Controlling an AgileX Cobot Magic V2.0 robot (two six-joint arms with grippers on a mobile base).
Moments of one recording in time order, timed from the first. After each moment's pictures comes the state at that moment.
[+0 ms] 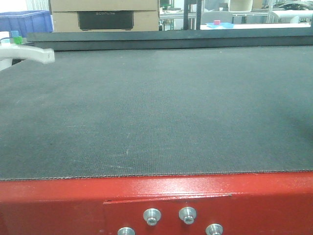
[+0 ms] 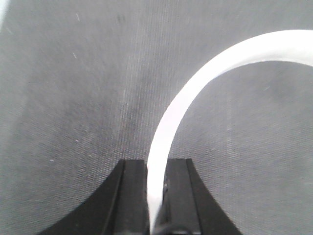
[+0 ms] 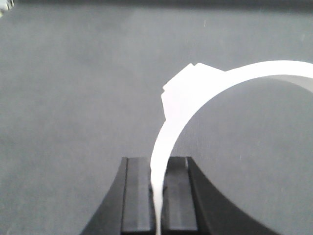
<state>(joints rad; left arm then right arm) 0.16 1.70 -1.26 0.00 0.46 0.05 -0.17 0.85 -1.18 0.22 0.85 -0.13</state>
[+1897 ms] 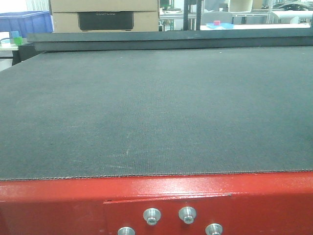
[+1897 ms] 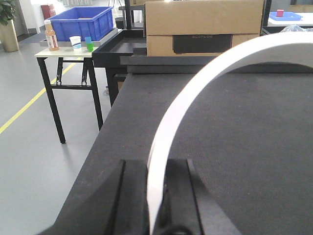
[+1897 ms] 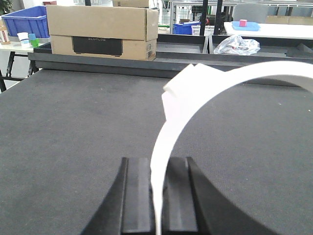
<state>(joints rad) 0.16 0.43 -0.80 0.01 0.59 0.05 -0.17 0.39 -0.90 0.24 0.73 -0.18</state>
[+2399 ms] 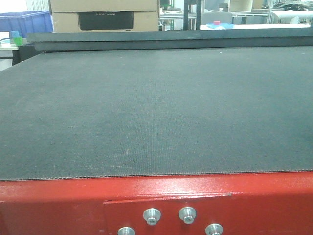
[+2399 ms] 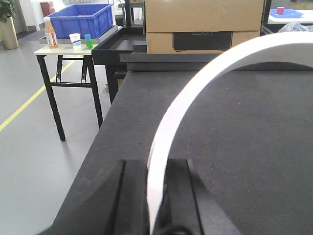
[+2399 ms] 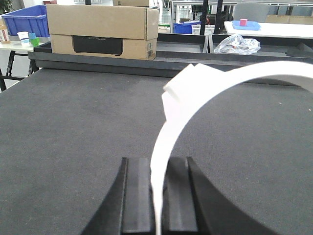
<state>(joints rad) 0.16 0.43 -0.80 0.01 0.60 0.05 -0.17 0.39 -0.90 0.24 0.74 -0.18</state>
